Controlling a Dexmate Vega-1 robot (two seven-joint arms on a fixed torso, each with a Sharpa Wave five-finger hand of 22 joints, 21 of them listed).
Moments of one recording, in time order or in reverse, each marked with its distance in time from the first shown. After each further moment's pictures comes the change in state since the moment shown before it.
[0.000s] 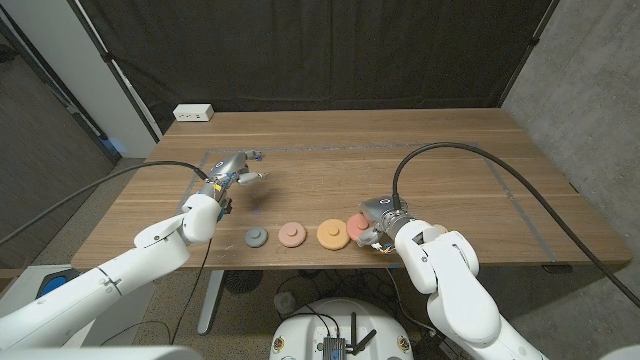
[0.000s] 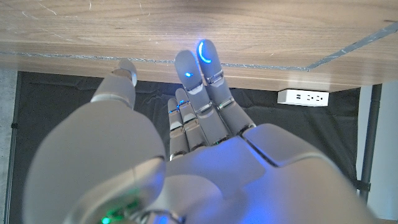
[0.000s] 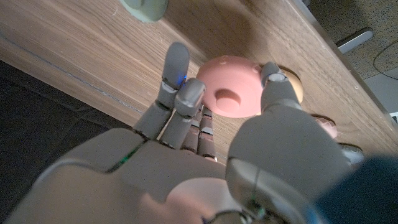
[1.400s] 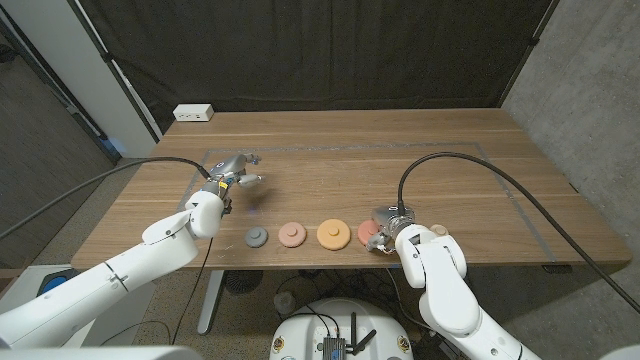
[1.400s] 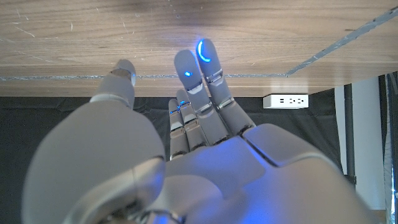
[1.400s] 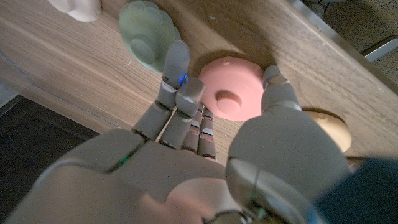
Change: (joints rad) left arm -0.037 0.002 0.049 -0.078 0.038 0.225 -0.053; left_hand -0.004 -0.004 -0.003 0.003 -0.004 -0.015 0.004 0.000 0.000 -0.018 0.007 0.000 -0.001 0.000 0.000 -0.015 0.005 0.009 -0.002 -0.040 0.020; right arm 0.029 0.010 0.002 0.144 0.000 -0.134 0.010; right_hand 0.000 0.000 -0.021 0.021 -0.033 -0.012 -0.013 -0.005 0.000 -0.005 -0.005 0.003 0.000 -0.030 0.016 -0.012 -0.016 -0.009 0.002 -0.014 -0.005
